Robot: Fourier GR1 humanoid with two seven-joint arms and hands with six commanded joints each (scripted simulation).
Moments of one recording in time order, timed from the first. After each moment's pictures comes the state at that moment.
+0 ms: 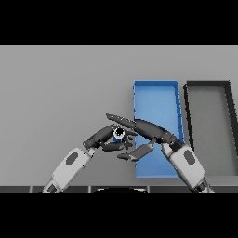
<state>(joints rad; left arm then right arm) -0.30 0.16 -0.56 -1.55 0.14 -0.24 -0.07 -0.41 -0.27 0.36 -1.94 -0.29 0.50 0.36</state>
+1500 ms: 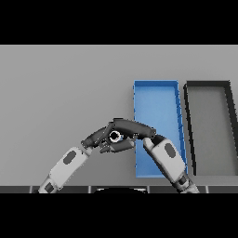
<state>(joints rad) -0.33 0.21 -0.57 -1.56 0.11 -0.29 -0.09 -0.50 -0.05 0.37 -1.79 -0.23 0.62 0.36</state>
